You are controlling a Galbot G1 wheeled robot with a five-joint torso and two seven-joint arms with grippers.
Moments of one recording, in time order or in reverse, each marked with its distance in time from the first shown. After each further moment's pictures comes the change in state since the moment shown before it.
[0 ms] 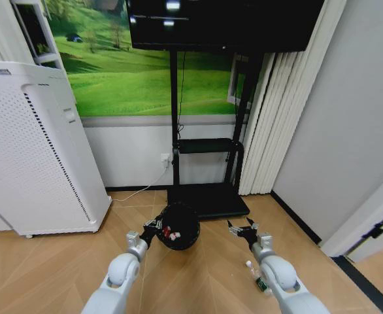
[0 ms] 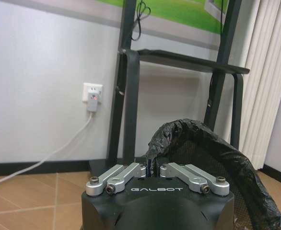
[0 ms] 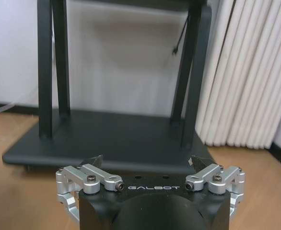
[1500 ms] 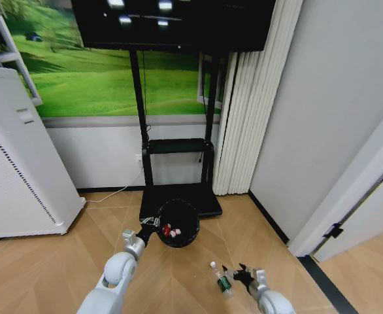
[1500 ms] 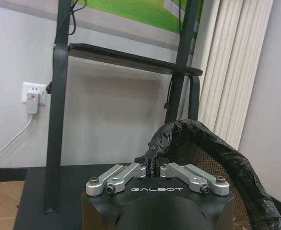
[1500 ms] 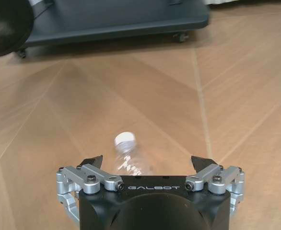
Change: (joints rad) left arm -0.006 -0.030 0.012 -0.016 0.001 0.001 -0.002; right arm -0.020 0.034 -0.122 -0.348 0.097 -0.009 -0.220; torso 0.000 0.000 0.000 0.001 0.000
